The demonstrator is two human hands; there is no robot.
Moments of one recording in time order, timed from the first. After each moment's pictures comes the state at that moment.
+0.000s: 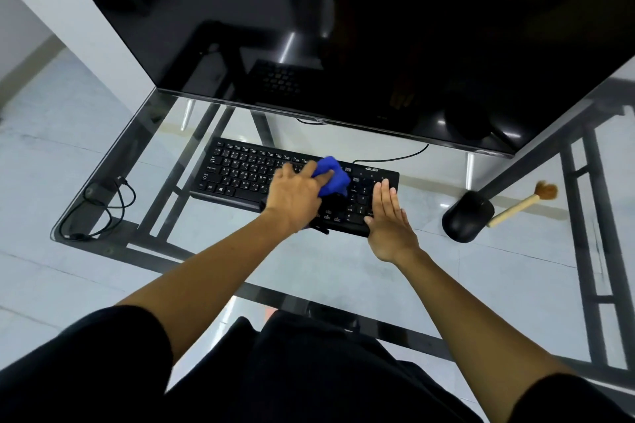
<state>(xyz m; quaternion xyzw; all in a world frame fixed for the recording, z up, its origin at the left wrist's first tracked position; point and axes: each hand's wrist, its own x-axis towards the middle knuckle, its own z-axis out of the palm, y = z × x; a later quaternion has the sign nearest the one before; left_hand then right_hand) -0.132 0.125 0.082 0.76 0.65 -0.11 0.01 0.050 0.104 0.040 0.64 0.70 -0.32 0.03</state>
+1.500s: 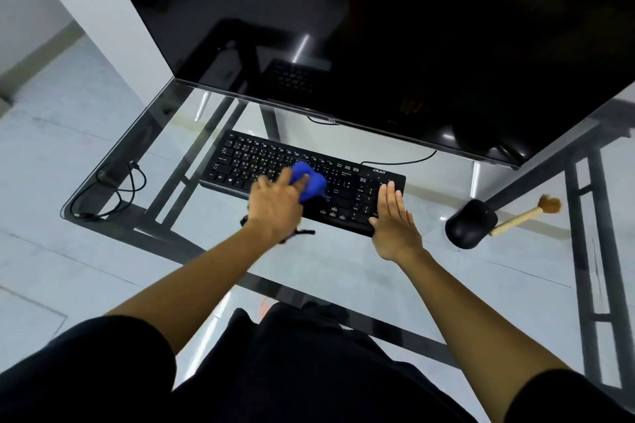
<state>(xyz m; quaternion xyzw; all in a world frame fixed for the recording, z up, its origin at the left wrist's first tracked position) -0.163 0.090 0.081 0.69 0.71 -0.12 0.02 0.049 0.105 0.044 0.63 0.71 -0.29 0.06</state>
